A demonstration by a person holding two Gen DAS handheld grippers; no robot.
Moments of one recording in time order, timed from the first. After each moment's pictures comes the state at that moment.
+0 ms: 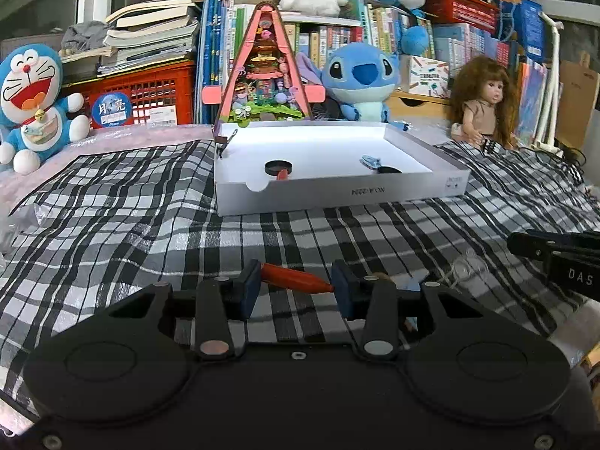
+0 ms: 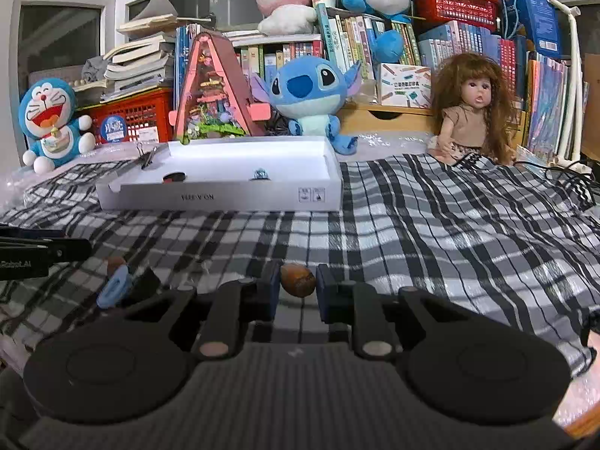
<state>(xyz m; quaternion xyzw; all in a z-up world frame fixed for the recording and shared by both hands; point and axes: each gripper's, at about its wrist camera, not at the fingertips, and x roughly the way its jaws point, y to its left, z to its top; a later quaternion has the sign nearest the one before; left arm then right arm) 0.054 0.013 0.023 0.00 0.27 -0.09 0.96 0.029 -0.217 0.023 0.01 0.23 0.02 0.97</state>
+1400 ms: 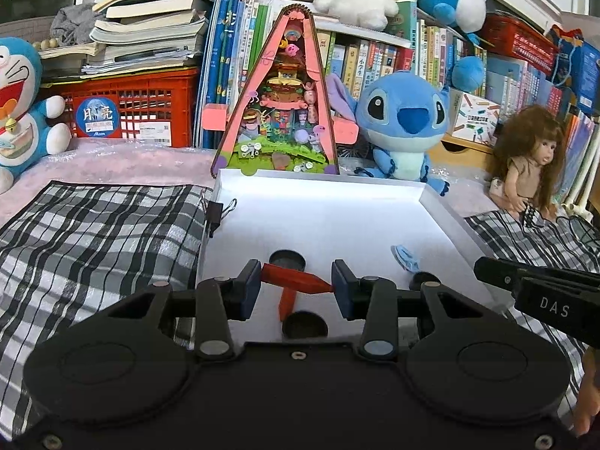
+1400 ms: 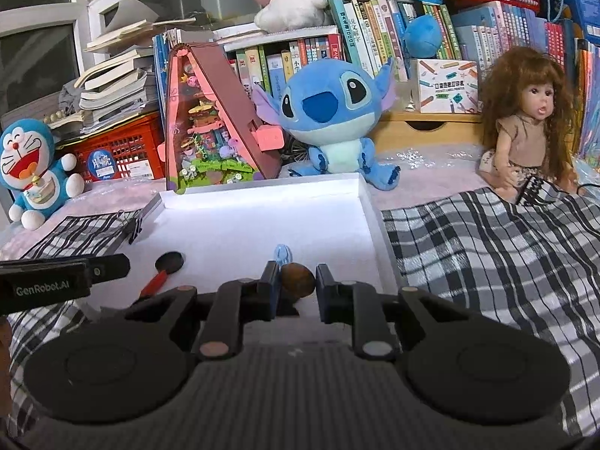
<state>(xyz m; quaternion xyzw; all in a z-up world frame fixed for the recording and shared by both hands) 0.206 0.005 0.068 -0.05 0.30 -0.06 0.95 0.174 -0.201 0.069 0.05 0.27 0.04 0.96</state>
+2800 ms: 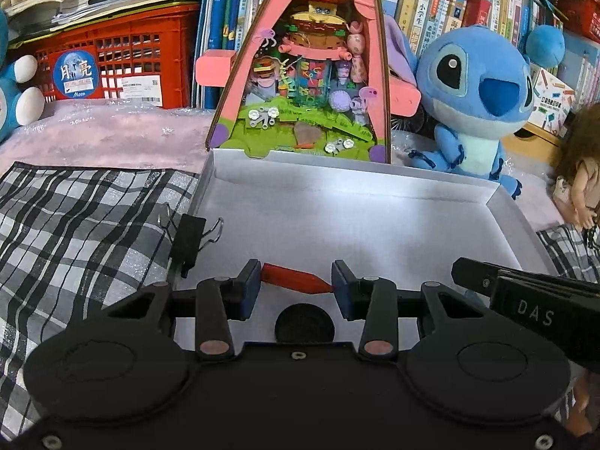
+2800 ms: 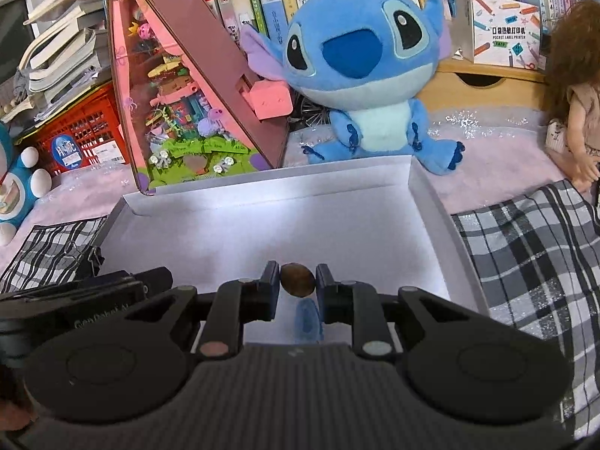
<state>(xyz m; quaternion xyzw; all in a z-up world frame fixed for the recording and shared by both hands) 0.330 -0.007 0.028 -0.06 0.38 -0.02 0.92 0.305 -0.177 0.041 0.08 0.38 0.05 0.92</state>
